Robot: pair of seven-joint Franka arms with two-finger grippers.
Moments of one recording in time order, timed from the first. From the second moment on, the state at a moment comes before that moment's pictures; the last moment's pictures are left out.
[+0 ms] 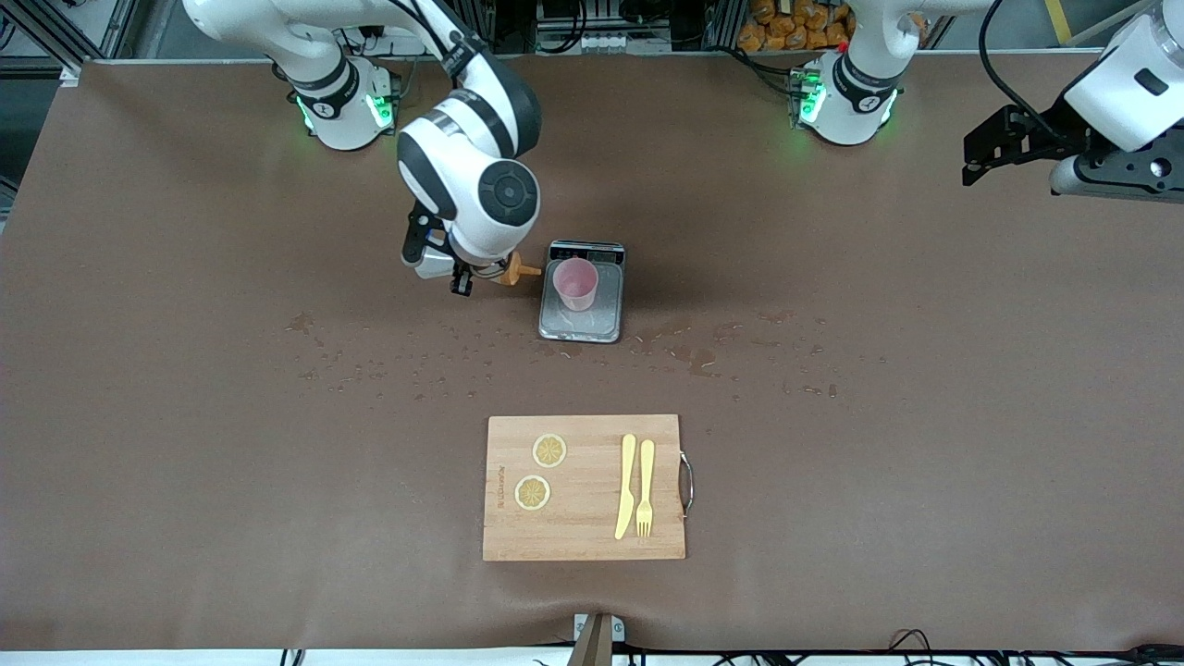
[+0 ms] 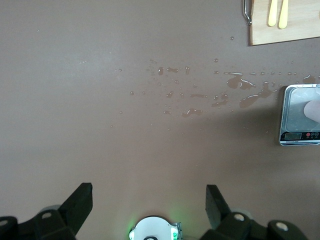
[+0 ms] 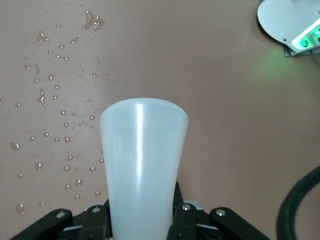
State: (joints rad) left arm -0.11 -0.05 -0.05 -1.50 -0.02 1.37 -0.04; right arm 0.66 0.40 0.07 -1.73 -0.17 1.67 2.53
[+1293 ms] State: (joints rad) left arm -0.11 -0.02 -0.05 -1.51 -0.02 1.41 -0.04; right arm 0.79 0.66 0.07 -1.39 -0.29 1.31 2.59
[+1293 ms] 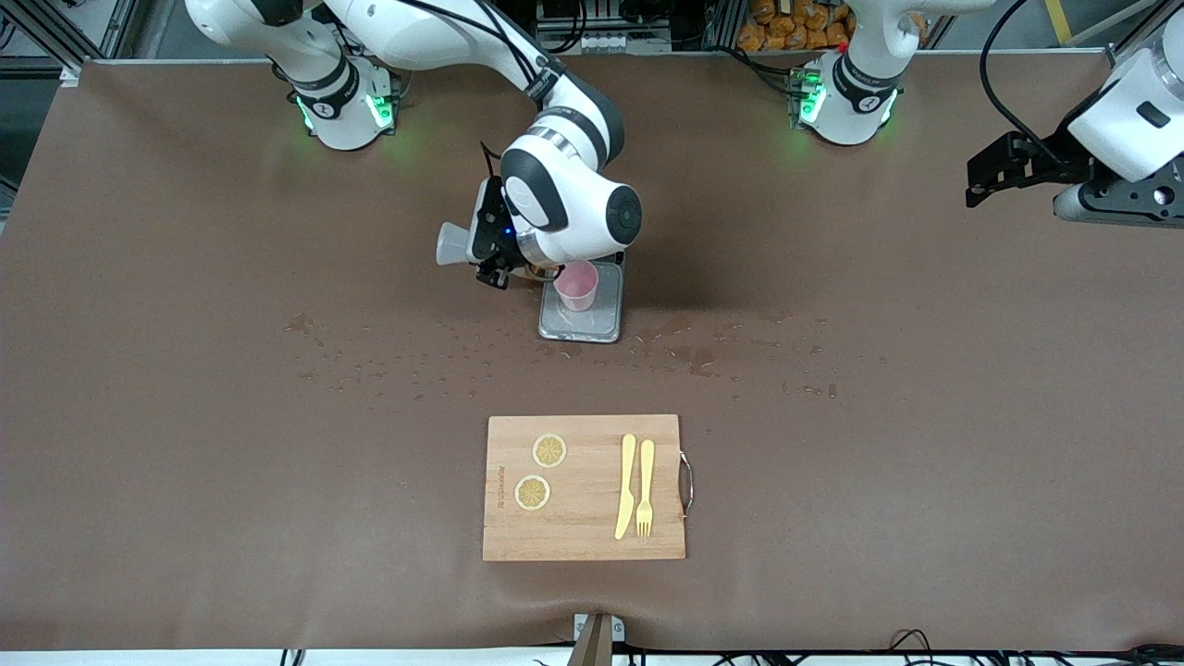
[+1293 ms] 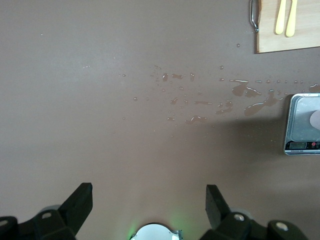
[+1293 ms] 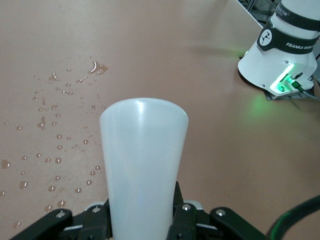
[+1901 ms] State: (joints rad) left arm -0.10 -0.02 -0.05 -1.51 -0.02 1.41 -0.02; right arm 0.80 0.76 0.07 -1.27 -0.30 1.24 2.59
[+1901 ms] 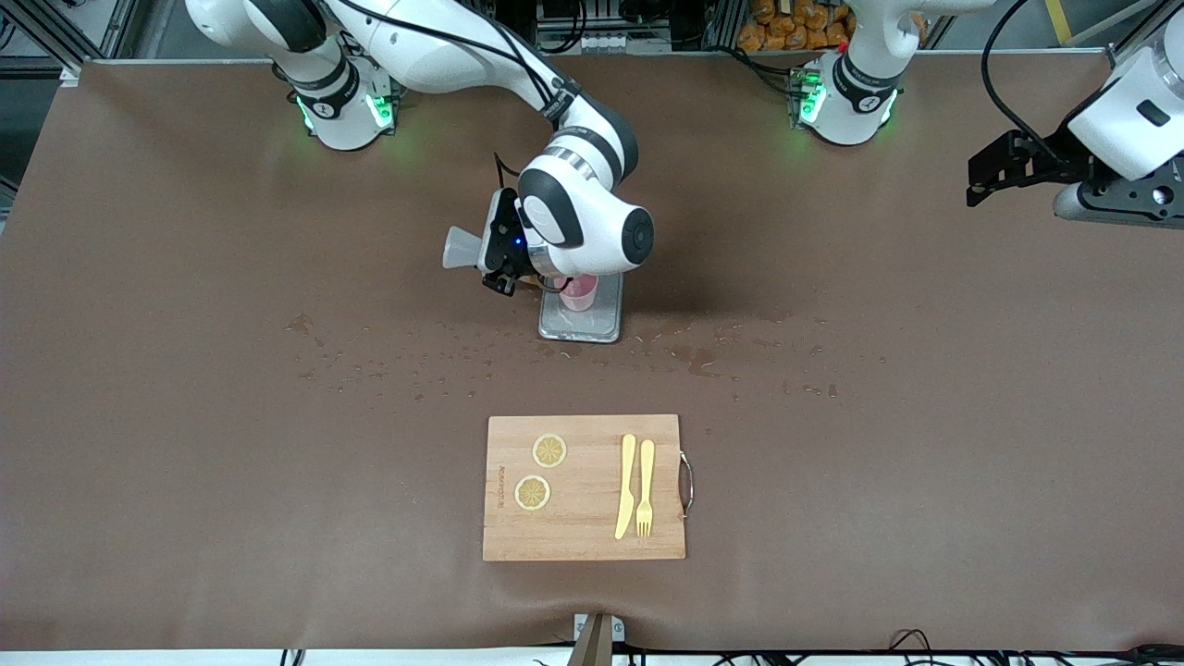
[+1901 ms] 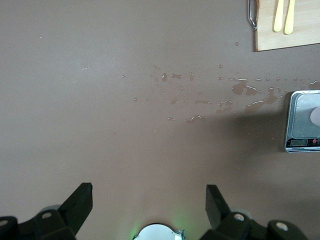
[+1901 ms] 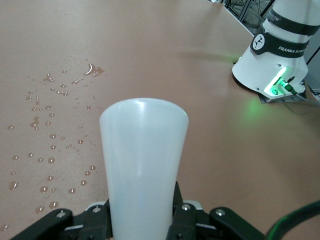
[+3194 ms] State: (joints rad) left arm -0.11 -0.02 -0.05 -1.51 -0.02 1.41 -0.02; right arm 0.69 0.51 0.06 -1.47 -0.22 1.49 2.41
